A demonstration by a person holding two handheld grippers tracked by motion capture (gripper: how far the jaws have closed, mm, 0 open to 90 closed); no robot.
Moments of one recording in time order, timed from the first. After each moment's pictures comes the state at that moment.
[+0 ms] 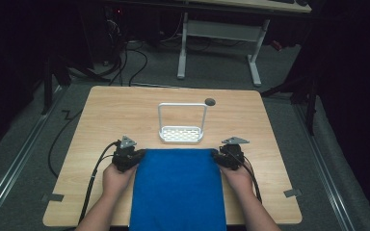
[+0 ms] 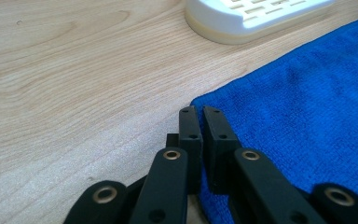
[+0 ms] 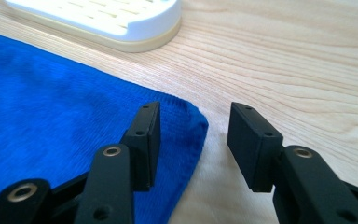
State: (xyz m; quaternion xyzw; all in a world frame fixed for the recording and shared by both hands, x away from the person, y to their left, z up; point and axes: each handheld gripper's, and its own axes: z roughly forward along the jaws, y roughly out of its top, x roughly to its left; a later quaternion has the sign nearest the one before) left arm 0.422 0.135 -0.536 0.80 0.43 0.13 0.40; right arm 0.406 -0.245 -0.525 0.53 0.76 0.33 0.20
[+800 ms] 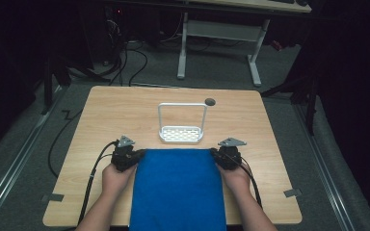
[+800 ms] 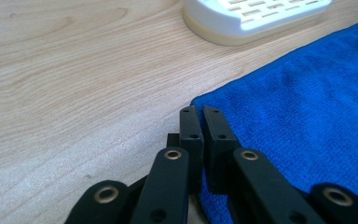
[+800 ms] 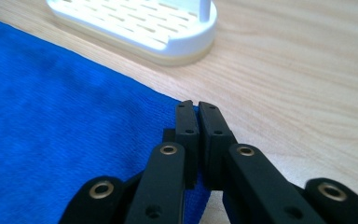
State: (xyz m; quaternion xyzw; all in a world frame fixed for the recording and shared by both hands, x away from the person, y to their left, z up) left arm 0.423 0.139 -0.536 0.79 0.43 0.12 0.42; right arm 0.397 -0.235 -0.518 0.48 0.77 0.35 0.21
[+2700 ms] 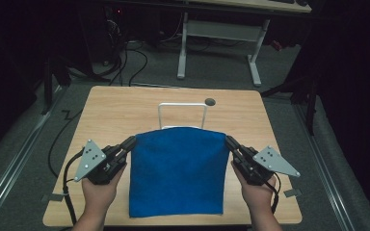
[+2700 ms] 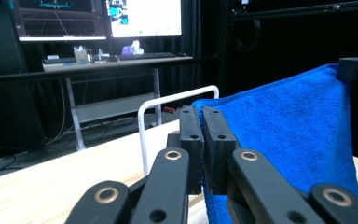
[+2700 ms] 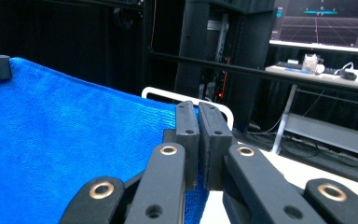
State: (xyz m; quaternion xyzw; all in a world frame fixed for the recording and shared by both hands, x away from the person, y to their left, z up) left arm 0.308 0.155 -0.393 0.67 0.29 0.28 0.63; right arm 0.287 -0.245 -0.384 0.34 0.65 0.57 0.36
